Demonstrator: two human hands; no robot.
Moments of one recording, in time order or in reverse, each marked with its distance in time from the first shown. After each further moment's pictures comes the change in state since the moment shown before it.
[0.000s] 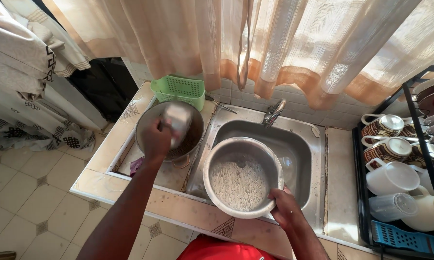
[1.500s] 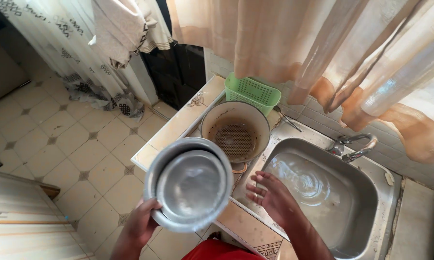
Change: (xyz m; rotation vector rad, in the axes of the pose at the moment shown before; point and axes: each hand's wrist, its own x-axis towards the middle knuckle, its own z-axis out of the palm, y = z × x) left_hand -0.177 -0.141 -0.179 -0.997 -0.025 -0.994; right_hand -0.048 0.017 0.197 -0.235 -0.539 0.209
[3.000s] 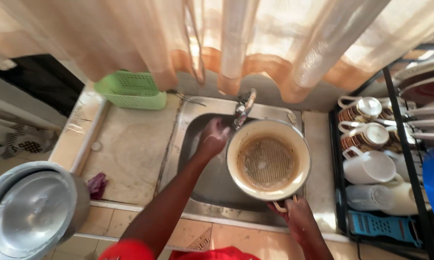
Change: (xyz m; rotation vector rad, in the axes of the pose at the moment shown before) left_hand 0.117 -0.160 0.453 1.030 -0.495 0.471; right_hand -0.111 -0.003 -0.243 0.216 0.781 -0.222
